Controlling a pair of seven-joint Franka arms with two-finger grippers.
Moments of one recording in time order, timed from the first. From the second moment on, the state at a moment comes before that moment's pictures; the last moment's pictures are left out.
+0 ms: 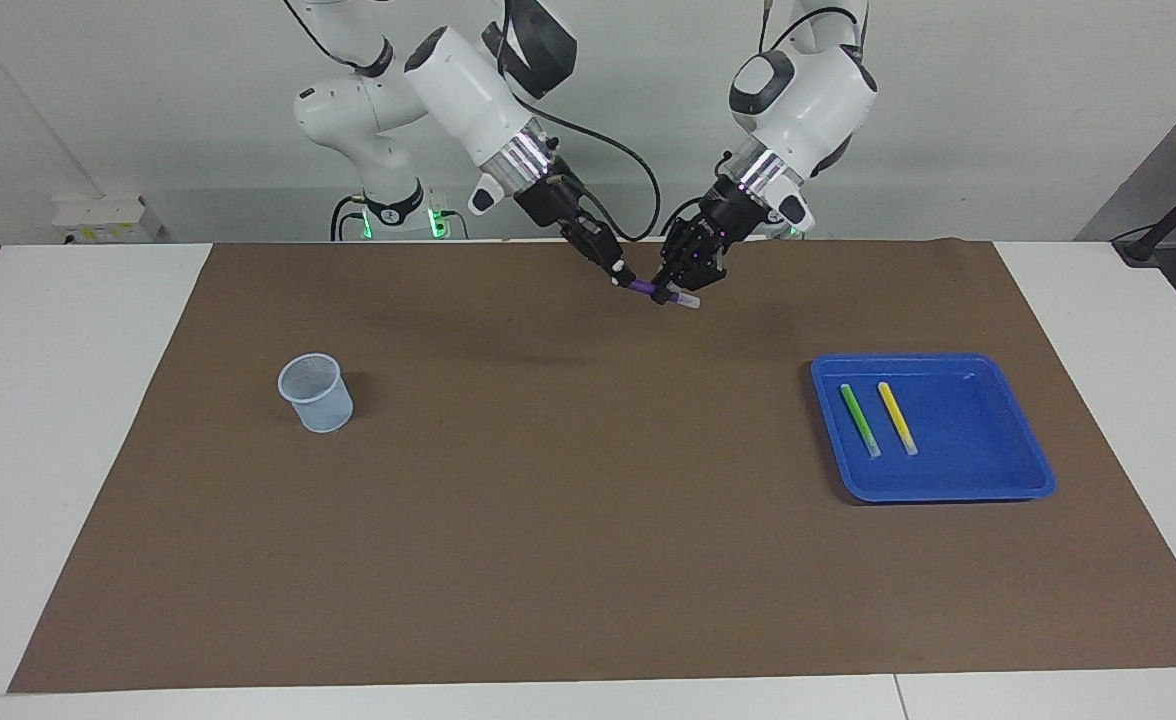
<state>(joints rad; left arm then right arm) -0.32 -0.26 -0.21 -2.27 -0.87 2.52 -1.53 0.49 -0.10 0.15 -2.11 0.73 2.66 1.15</state>
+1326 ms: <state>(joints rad) 0.06 -0.31 -0.19 -2.22 -0.47 1.79 -0.49 0.21 -0.14 0.13 -2.05 0.30 1.92 0.27</state>
